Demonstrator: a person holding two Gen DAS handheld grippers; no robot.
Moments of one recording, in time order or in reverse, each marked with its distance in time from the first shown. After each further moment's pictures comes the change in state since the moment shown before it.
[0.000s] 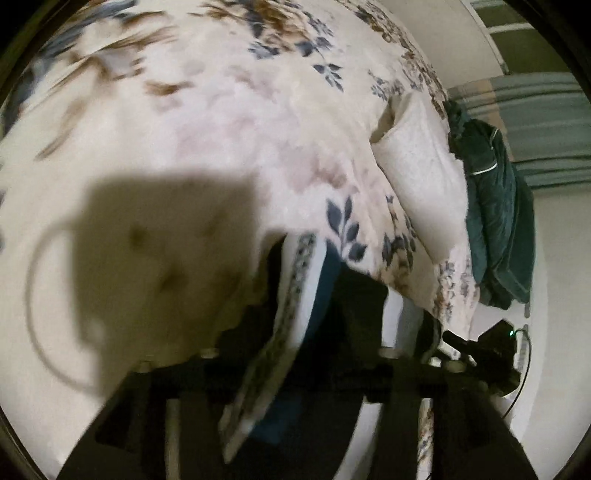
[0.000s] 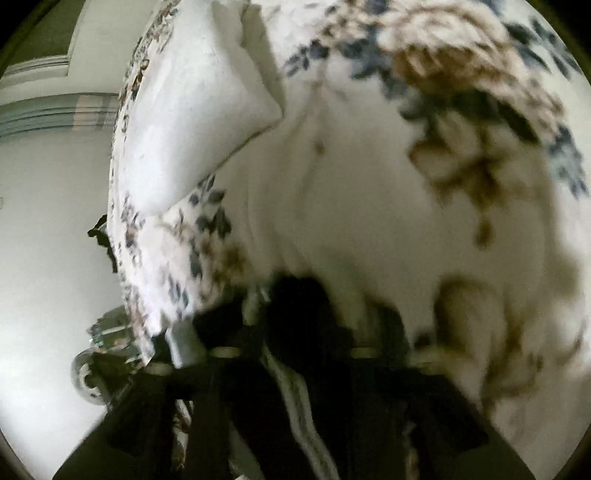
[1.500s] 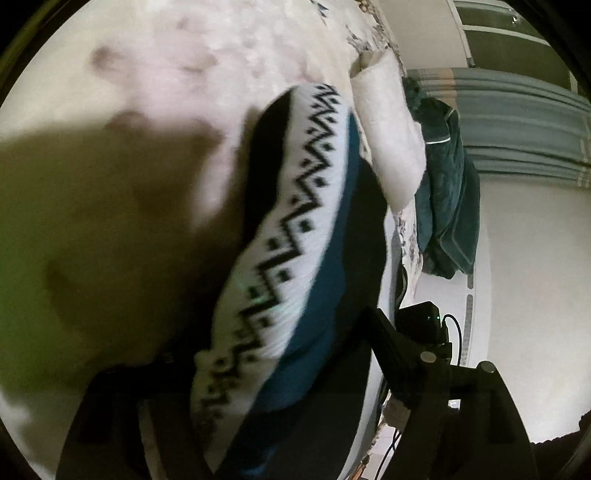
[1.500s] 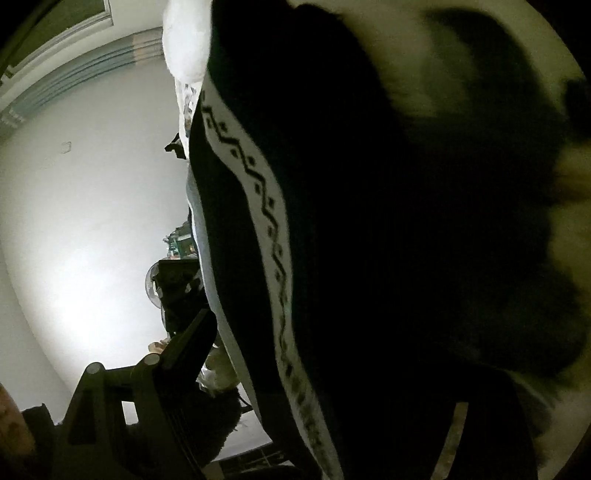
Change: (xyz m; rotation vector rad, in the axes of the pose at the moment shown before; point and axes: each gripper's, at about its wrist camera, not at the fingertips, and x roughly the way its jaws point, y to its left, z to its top) left arm 0.046 0.017 -0.033 0.002 0.122 -0.295; right arm 0.109 -0.030 -0.078 -0.114 0.347 0.384
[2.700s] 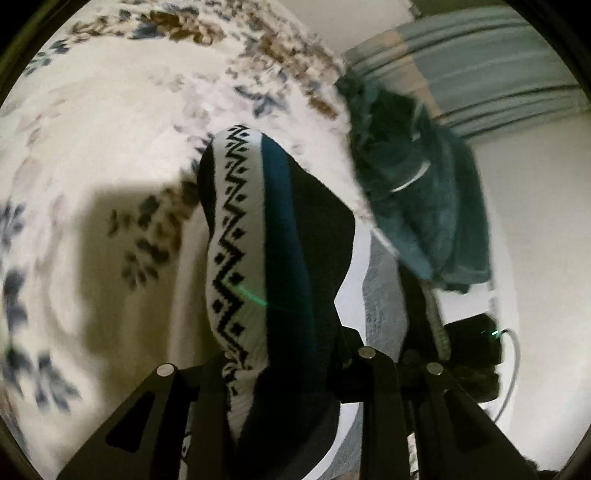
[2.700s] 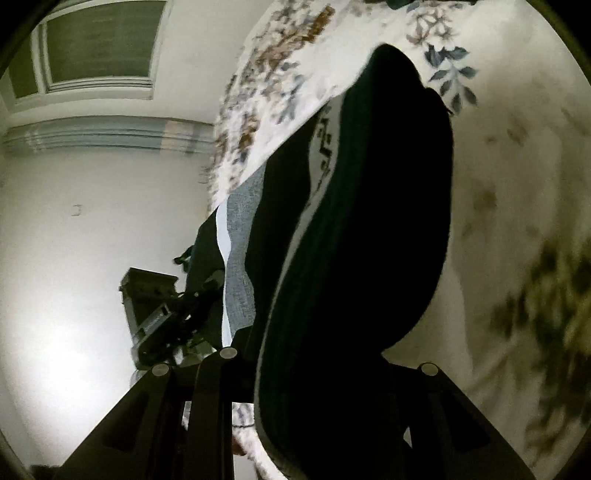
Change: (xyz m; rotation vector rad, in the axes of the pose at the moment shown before) left arm 0.117 -0.194 0.315 0.361 0.062 0.154; right arm -0.128 0.128 0.193 -0.102 -0.461 -0.137
